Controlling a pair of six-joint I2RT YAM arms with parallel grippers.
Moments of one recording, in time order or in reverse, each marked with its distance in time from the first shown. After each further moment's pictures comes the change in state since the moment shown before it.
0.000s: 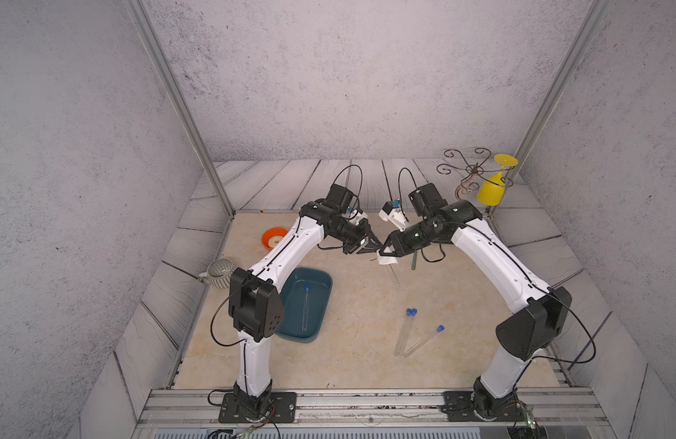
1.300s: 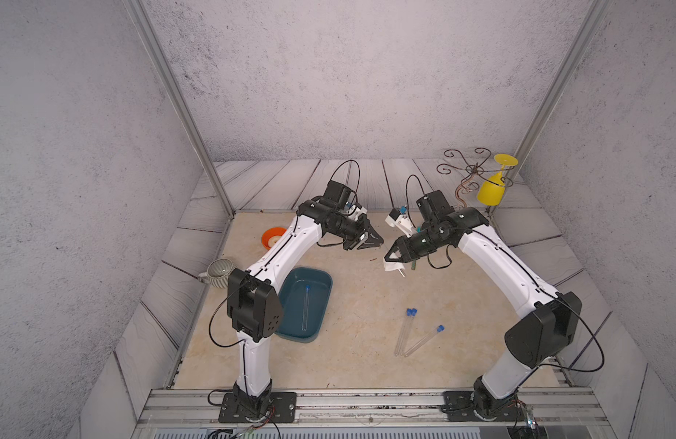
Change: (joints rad) left arm 0.022 -0.007 0.021 0.023 0.020 -0.016; right arm -0.056 -0.106 -0.162 0.042 -0.053 -0.004
